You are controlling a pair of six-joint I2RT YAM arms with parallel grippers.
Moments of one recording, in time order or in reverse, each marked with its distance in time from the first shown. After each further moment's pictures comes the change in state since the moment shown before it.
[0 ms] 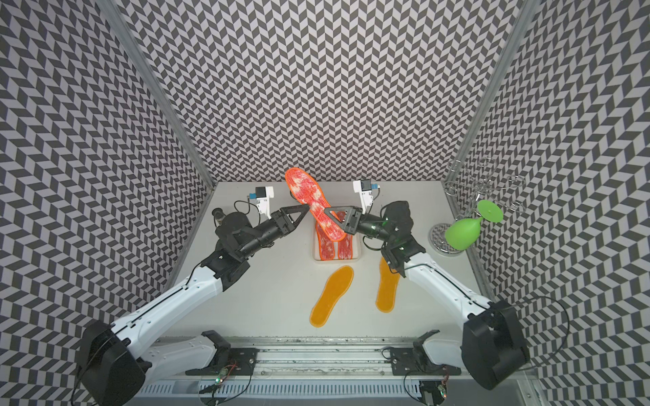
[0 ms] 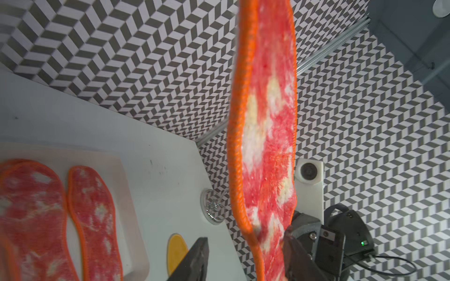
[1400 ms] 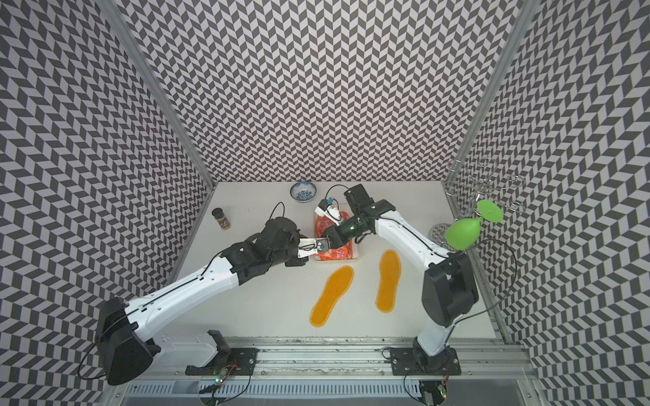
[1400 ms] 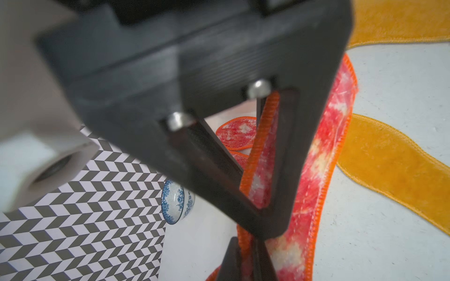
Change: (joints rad) left arm -0.236 0.134 0.230 -0.852 -0.478 1.882; right arm 0.053 0.437 0.606 -1.391 -0.149 -1.034
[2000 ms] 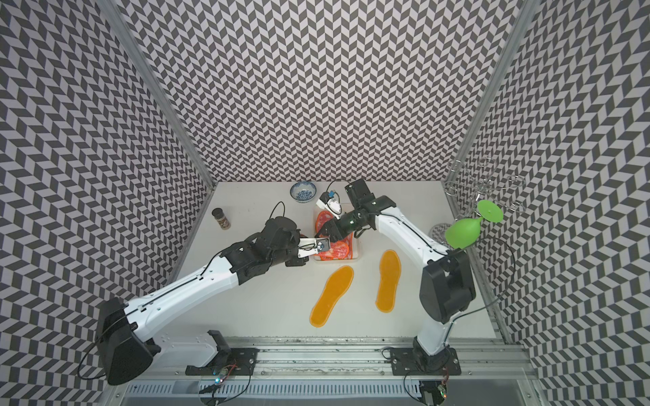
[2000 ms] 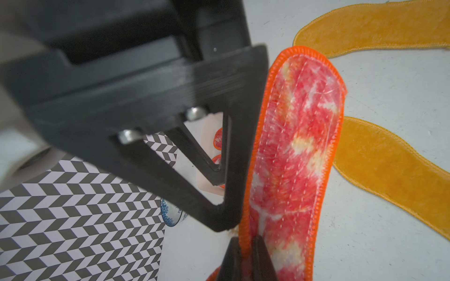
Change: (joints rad) left arm -0.001 0.000 0.006 -0.007 0.008 -0.001; right arm -0.019 0.028 0.047 0.039 0.051 0.004
